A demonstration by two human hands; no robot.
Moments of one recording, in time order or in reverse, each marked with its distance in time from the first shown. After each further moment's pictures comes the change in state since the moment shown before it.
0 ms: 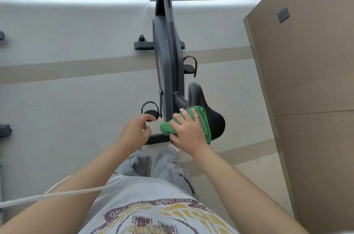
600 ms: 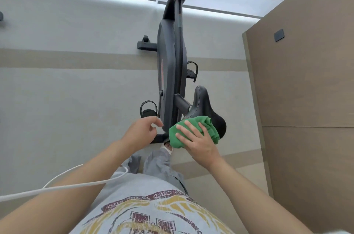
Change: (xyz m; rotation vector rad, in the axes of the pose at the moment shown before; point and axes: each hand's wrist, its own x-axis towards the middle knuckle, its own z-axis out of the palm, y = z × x) left_hand -0.020 -0.006 -0.012 -0.100 -0.103 0.005; right_hand -0.054 0.010 -0.014 -0.111 -0.044 -0.268
